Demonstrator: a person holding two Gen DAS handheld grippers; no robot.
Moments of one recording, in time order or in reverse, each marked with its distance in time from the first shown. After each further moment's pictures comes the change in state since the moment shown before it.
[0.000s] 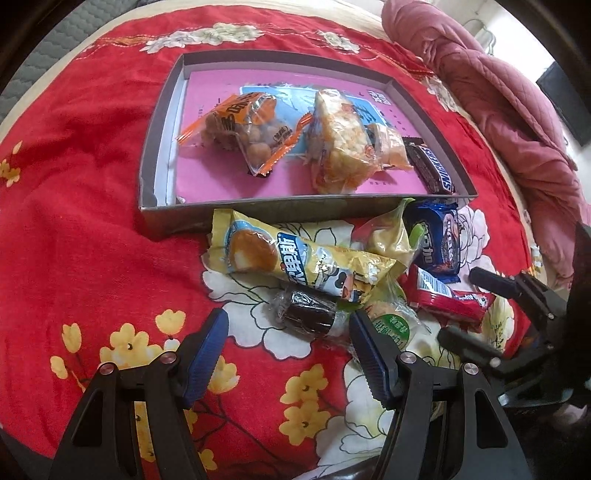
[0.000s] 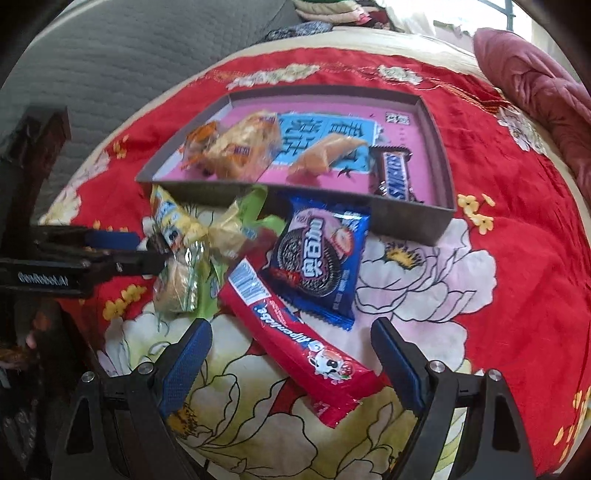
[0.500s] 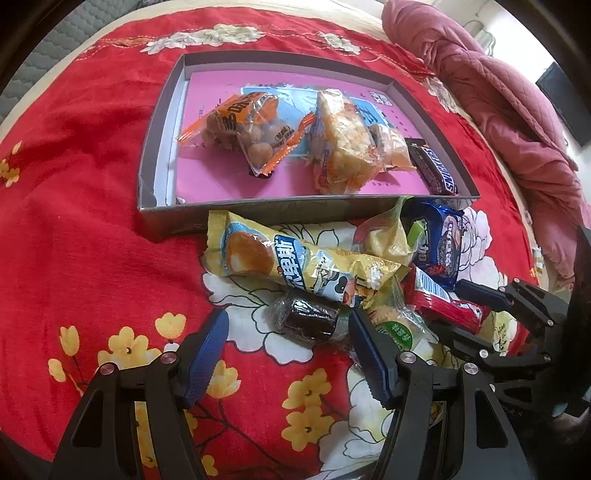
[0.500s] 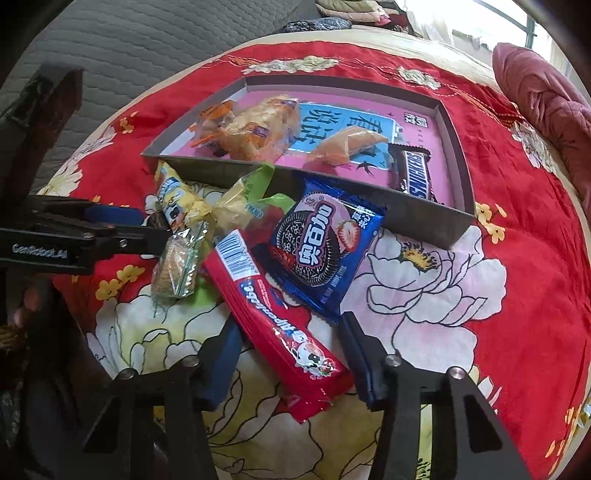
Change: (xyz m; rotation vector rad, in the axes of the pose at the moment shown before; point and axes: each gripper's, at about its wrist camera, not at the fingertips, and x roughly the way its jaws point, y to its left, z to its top) left arm 0.001 0.001 -0.002 0.004 -0.014 0.004; right arm 0.006 0.013 -0.002 -0.075 0.018 -0.018
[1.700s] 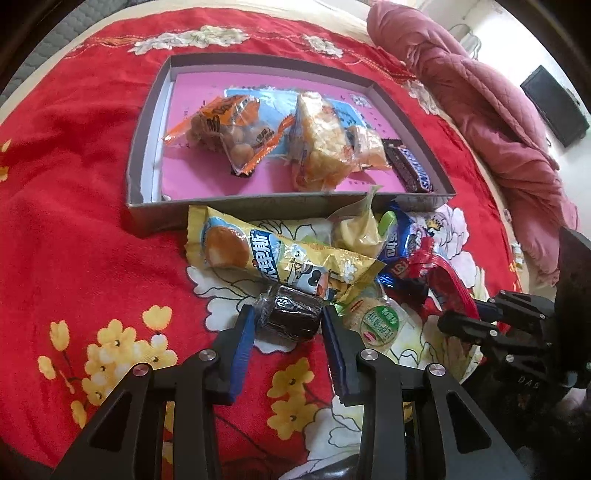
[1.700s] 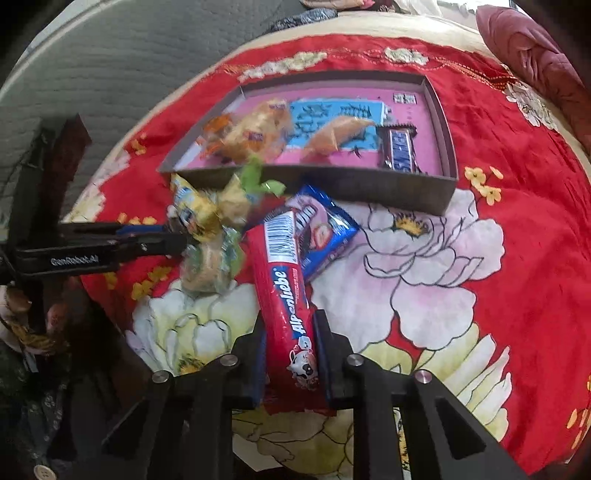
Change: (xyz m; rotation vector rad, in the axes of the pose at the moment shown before) left arm -0.009 -0.001 -0.005 0.007 -0.007 -0.085; right arm -0.022 -0.022 -0.009 0.136 0.003 0.160
